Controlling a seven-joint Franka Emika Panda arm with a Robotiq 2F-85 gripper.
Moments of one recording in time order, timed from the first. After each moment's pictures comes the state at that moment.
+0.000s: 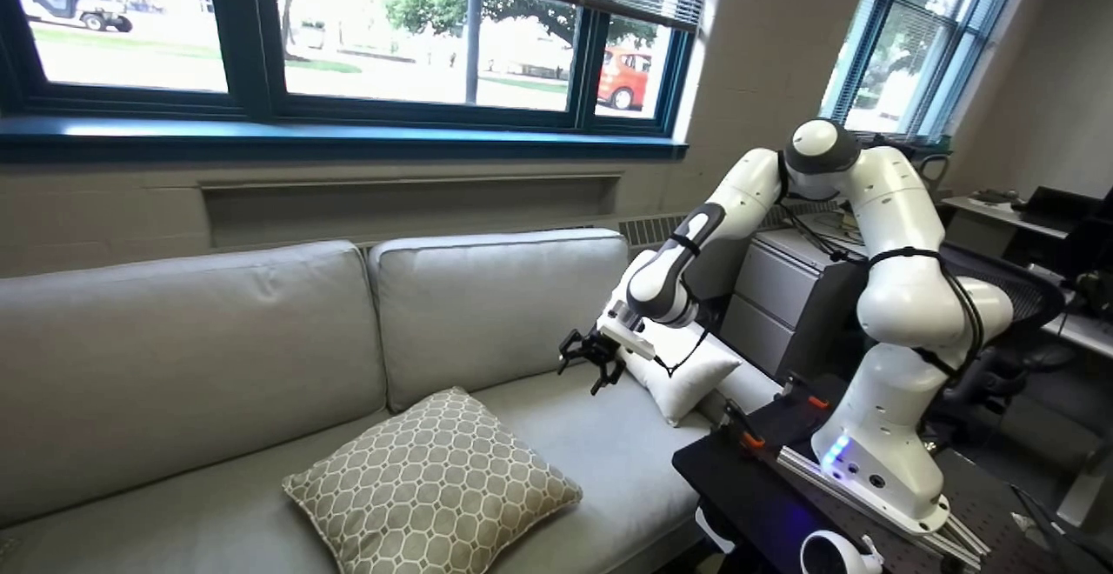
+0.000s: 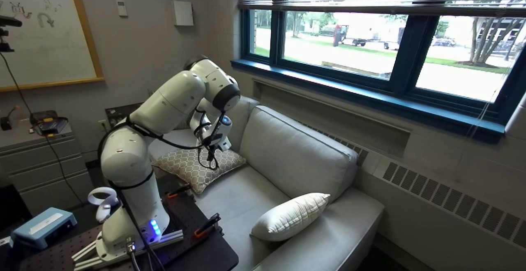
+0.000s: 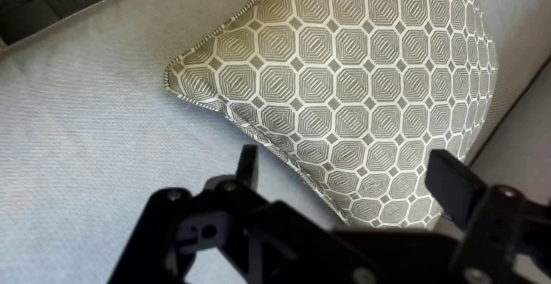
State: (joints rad) arm -0.30 0.84 0.75 -2.33 0.14 3.13 0.66
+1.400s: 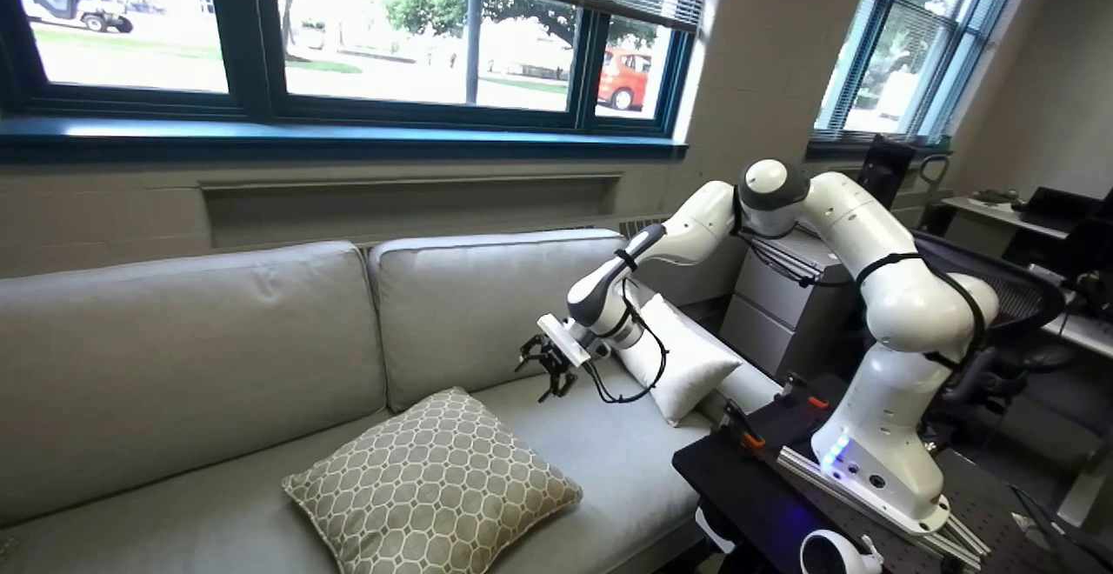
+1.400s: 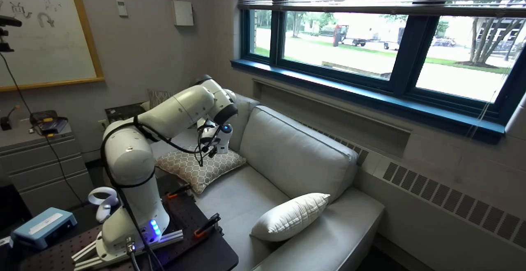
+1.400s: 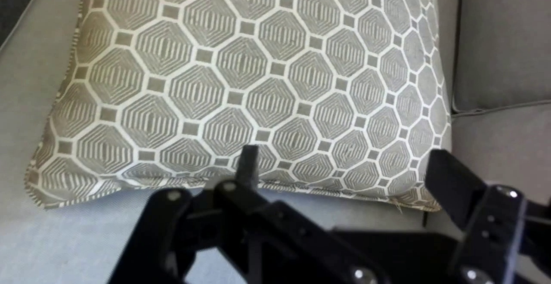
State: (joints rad) arm -0.08 1.13 0.71 -1.93 0.53 3.25 0.84
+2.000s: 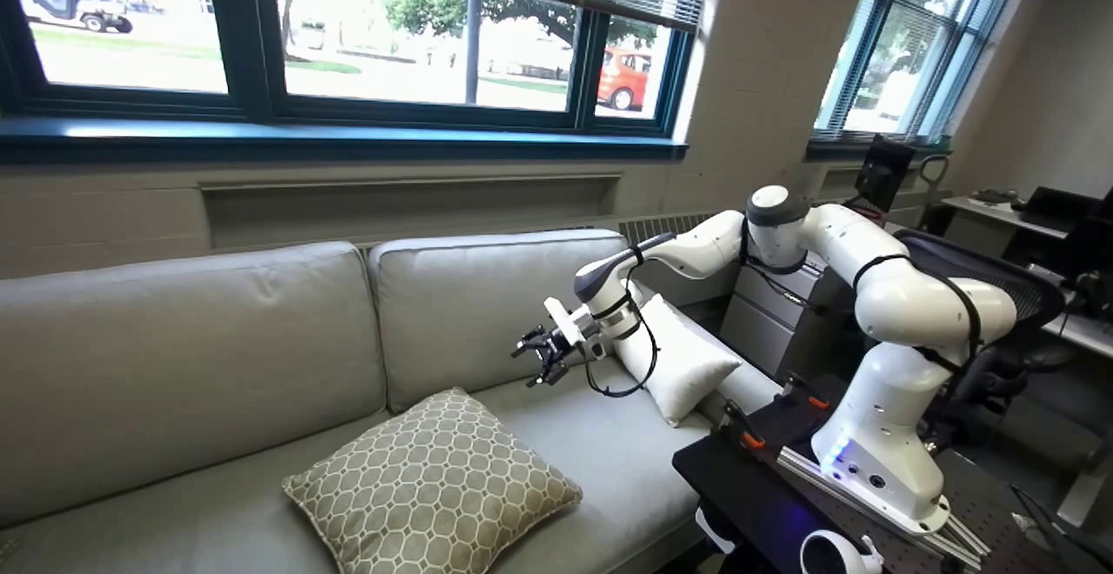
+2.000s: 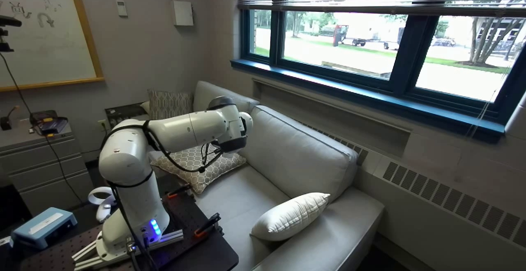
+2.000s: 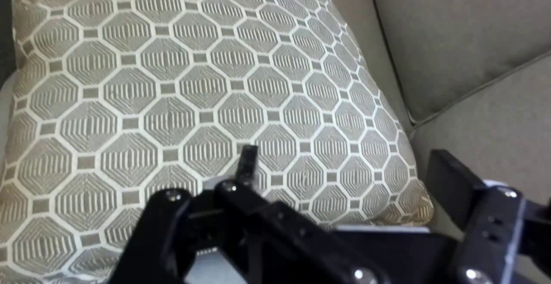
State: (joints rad) arm -0.36 1.41 0.95 -1.82 0.51 3.19 0.76
